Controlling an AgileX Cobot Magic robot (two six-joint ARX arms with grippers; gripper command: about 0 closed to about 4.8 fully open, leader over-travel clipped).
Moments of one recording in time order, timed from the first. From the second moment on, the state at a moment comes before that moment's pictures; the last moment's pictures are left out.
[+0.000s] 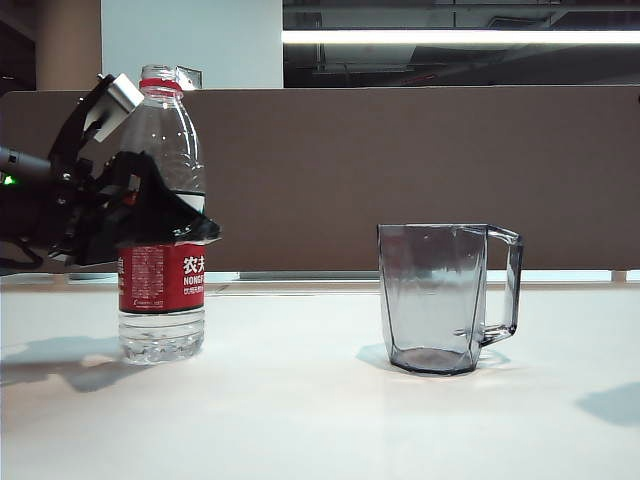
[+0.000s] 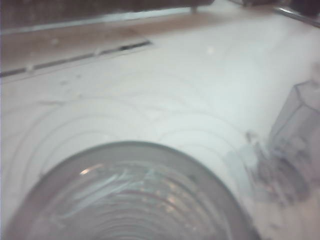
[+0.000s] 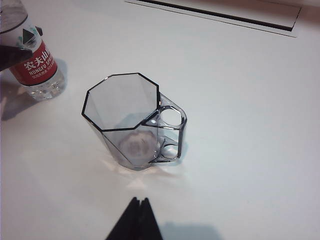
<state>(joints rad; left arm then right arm) -0.29 1.52 0.38 0.91 0.56 0.00 0.46 0.38 0.49 -0.56 -0.07 0.03</state>
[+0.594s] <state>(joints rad) -0.29 1.52 0.38 0.91 0.56 0.00 0.46 0.38 0.49 -0.56 -0.07 0.03</state>
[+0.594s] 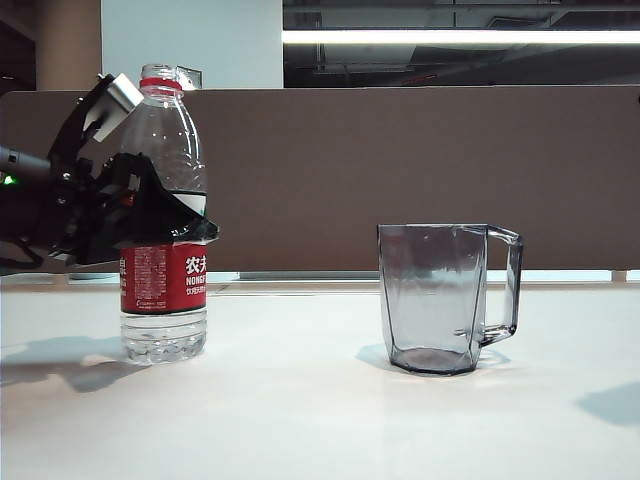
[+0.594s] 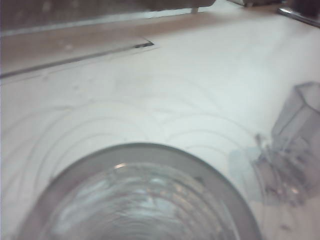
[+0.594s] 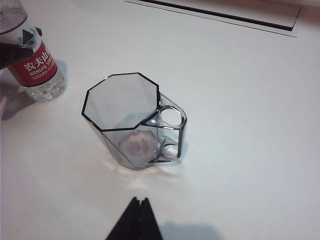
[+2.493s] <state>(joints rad) -0.52 1.52 0.67 0.59 0.19 0.10 0.46 0.38 0.49 -0.56 -0.11 0.00</state>
